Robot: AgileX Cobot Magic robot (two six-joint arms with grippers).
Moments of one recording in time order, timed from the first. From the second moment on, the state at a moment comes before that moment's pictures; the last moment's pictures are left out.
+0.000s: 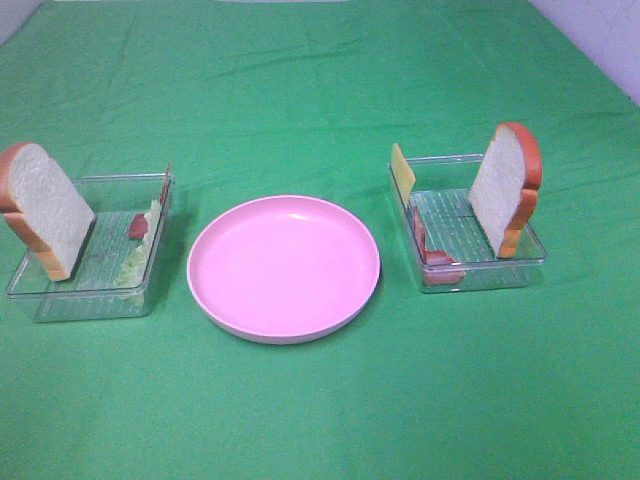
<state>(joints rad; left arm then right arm) 0.04 -0.01 -0.50 -0.07 1.05 0.05 -0.02 0.00 -0.51 0.15 1.08 -0.14</state>
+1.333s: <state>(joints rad) 0.04 -0.01 -0.50 -0.07 1.05 0.05 -0.02 0.00 -0.51 0.15 1.08 -0.14</state>
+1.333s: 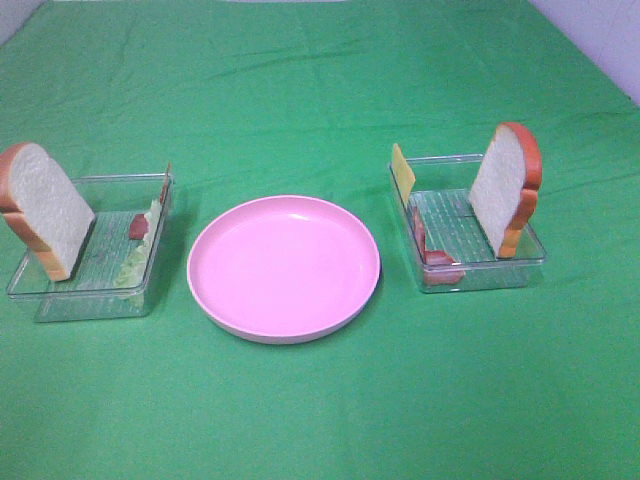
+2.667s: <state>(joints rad) 0.04 1.33 -1.11 -0.09 0.91 -0.06 -0.02 0.00 -0.51 0.15 1.08 -0.14</state>
